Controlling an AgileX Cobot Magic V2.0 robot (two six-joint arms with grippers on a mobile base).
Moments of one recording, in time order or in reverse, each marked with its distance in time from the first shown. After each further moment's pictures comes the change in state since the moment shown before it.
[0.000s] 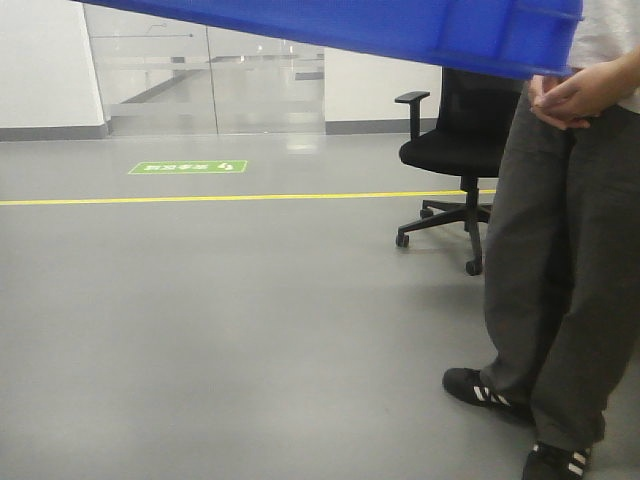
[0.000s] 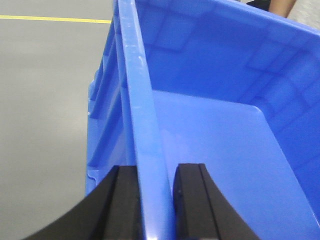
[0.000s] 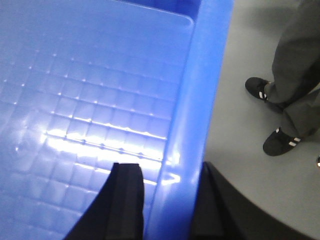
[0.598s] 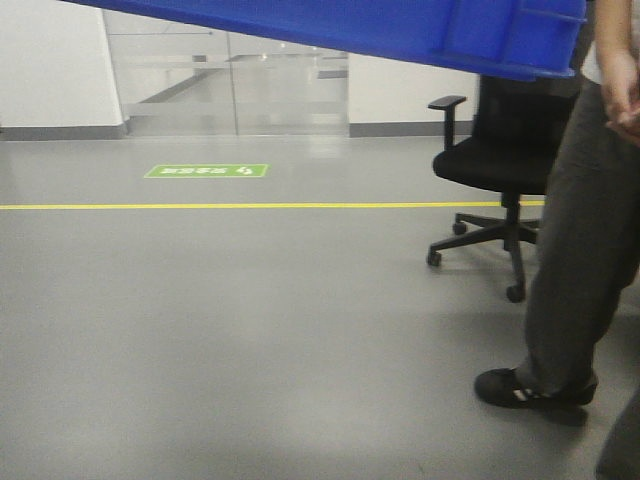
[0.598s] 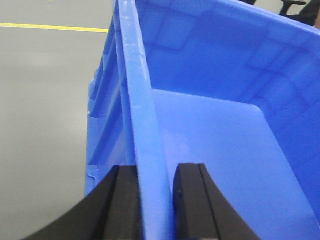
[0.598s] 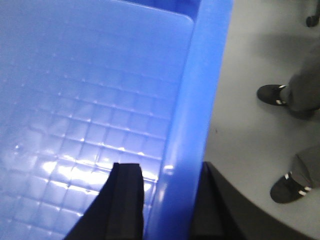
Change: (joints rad) left arm 0.000 0.000 0.001 0.000 -0.005 -0.002; right arm 0.000 0.000 0.000 -0.004 -0.002 0.000
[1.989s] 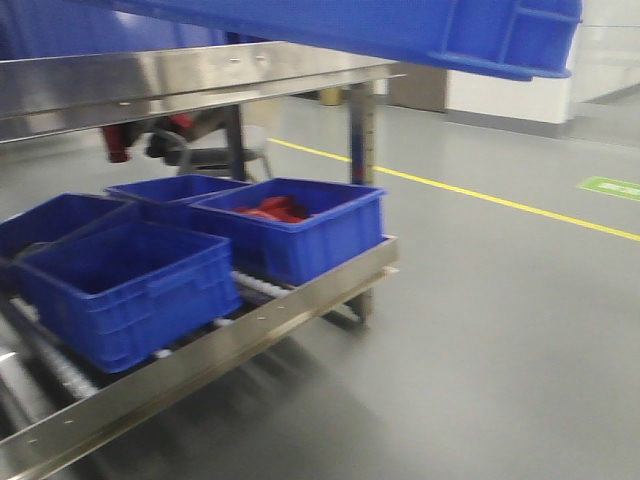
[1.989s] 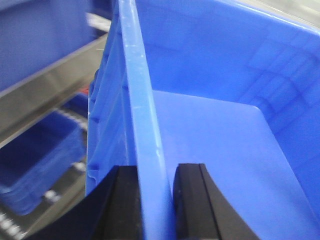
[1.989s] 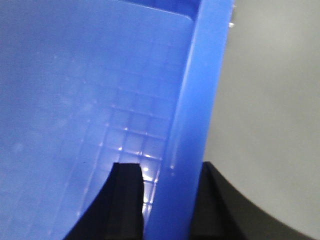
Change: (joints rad) left arm 0.000 0.000 0.000 0.000 -0.002 0.000; right arm 0.000 0.002 0.000 0.000 -0.002 0.000
